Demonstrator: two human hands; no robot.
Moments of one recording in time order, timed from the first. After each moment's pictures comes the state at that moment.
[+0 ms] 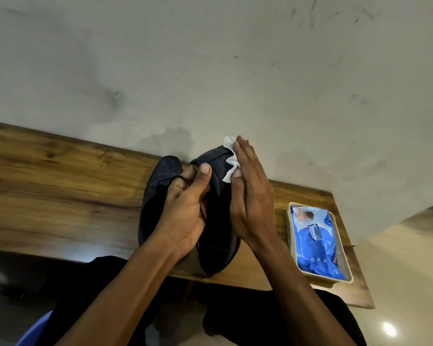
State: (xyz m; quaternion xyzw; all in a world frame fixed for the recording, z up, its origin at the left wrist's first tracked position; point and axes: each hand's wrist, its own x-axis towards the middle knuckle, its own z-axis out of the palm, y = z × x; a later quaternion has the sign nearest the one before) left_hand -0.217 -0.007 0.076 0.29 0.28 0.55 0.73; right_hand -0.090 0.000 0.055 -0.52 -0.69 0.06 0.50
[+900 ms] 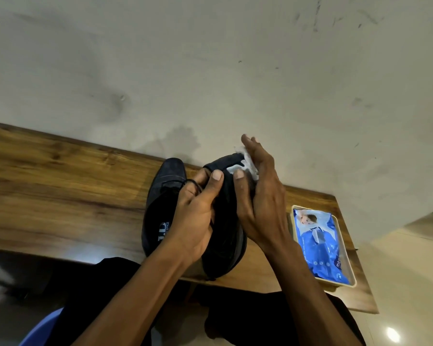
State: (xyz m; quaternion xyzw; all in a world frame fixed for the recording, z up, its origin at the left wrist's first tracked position) left_hand -0.210 -0.016 0.087 0.28 0.25 0.56 0.74; right_hand -0.084 -0.008 0.077 -0.52 -0.69 0.07 0.49
